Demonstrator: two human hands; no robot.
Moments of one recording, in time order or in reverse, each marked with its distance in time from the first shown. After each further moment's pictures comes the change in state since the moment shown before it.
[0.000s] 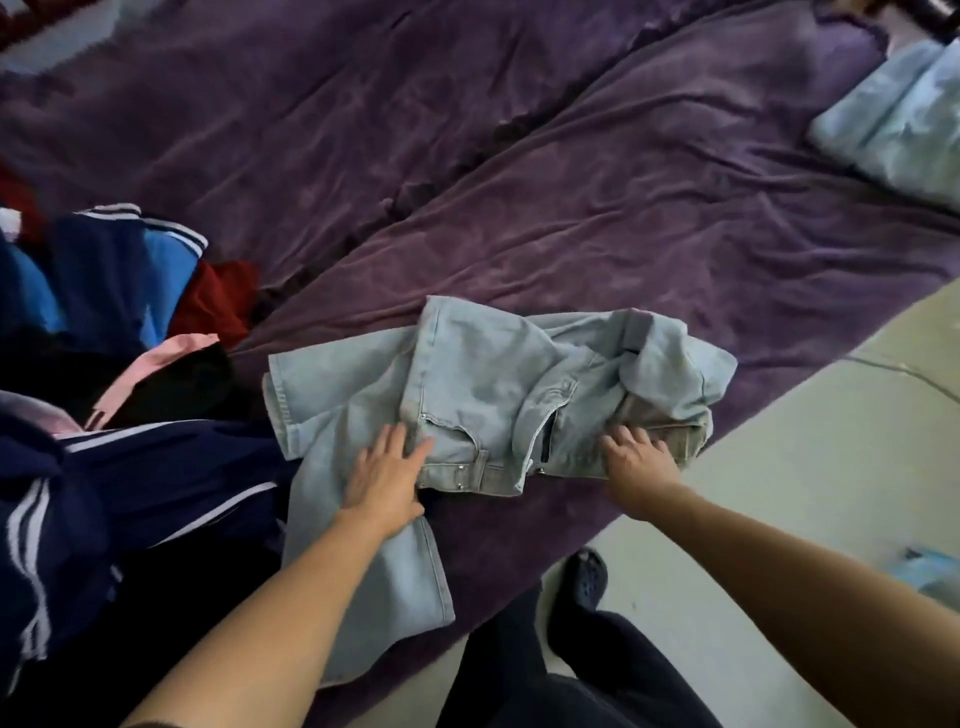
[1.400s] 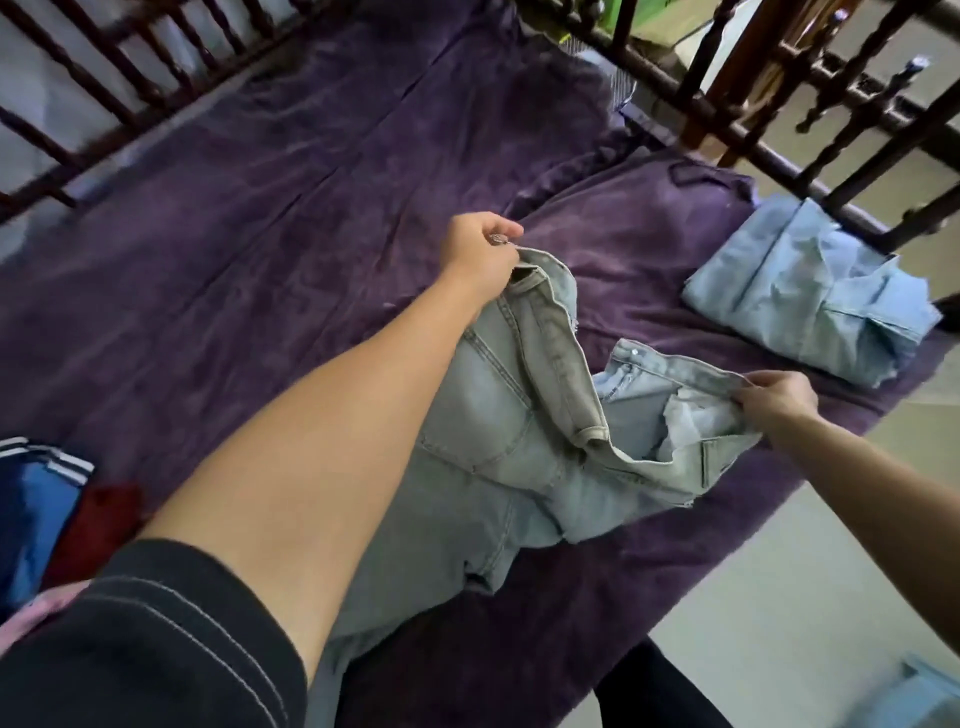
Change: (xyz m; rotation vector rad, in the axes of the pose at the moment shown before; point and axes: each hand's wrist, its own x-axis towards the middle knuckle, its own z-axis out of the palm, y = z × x) left_hand 0.294 0.266 -0.439 -1.193 0.504 0.126; right_hand 0.160 0.365 -0.212 1.124 0.457 0.747
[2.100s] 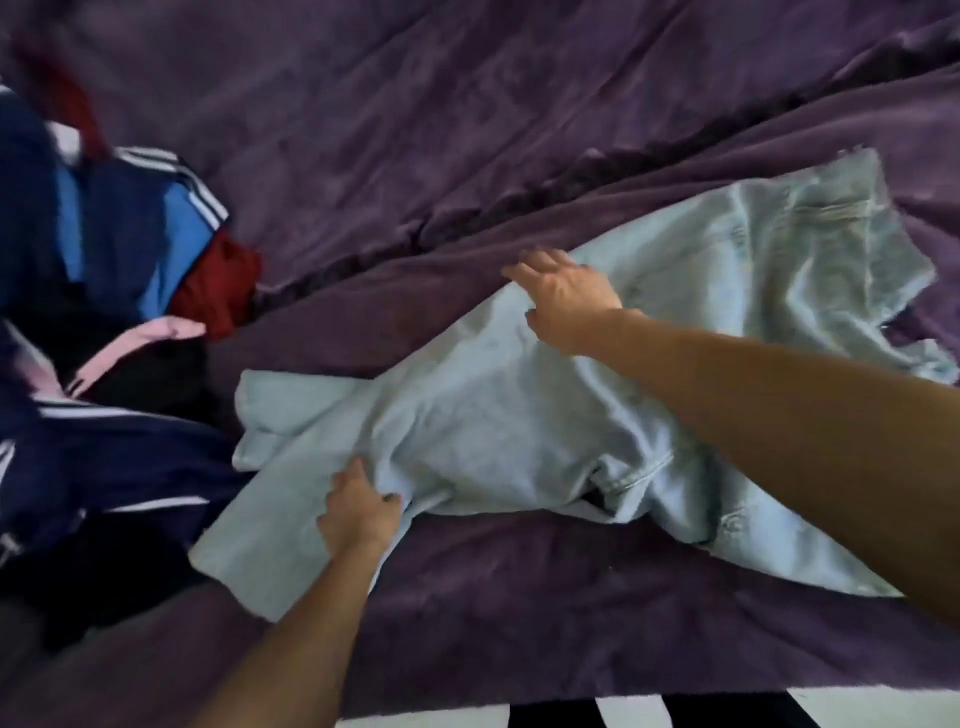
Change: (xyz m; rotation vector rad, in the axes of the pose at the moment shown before) left_hand -0.278 -0.326 -0.112 0.637 0.231 -1.141; right_hand -0.164 -0.180 0.328 -0.861 -0.718 -1.406
